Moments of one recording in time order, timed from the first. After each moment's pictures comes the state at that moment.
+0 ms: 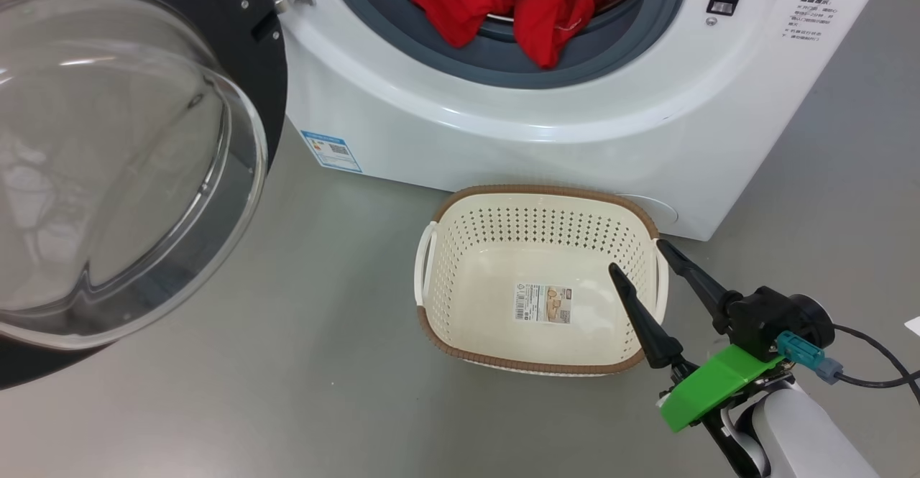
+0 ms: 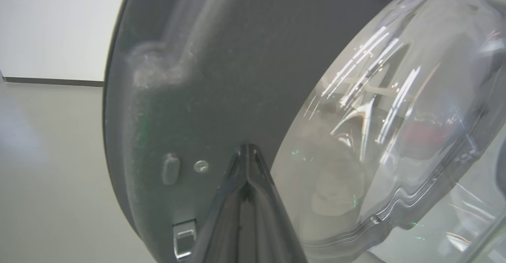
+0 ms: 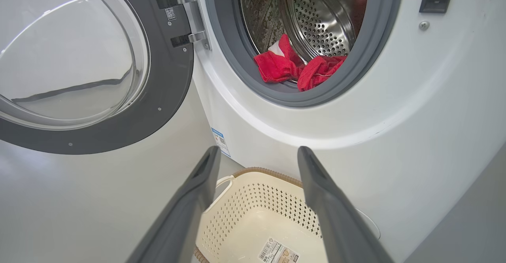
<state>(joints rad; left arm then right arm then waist) -0.41 0.23 0.52 0.62 -0.30 -0.13 -0.25 -0.28 -0.23 0.28 0.28 0.26 0.13 -0.25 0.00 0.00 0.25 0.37</state>
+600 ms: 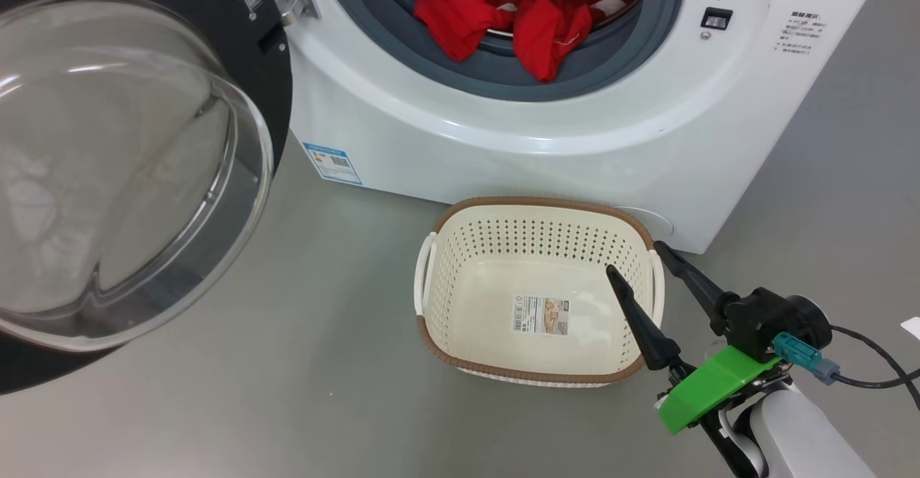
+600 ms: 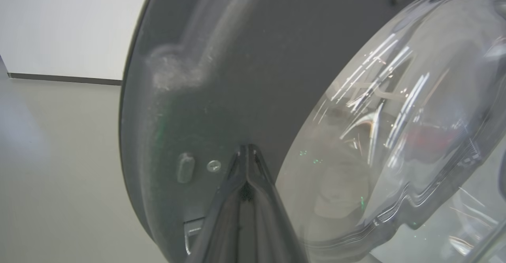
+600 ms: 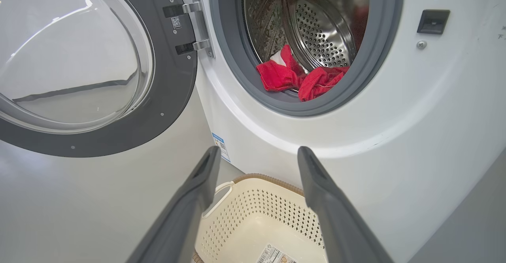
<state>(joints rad) -0.42 0.23 0.53 0.66 -0.29 -0.13 -0.25 -0.29 -0.23 0.28 0.28 0.26 0.13 -0.25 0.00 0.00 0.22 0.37</state>
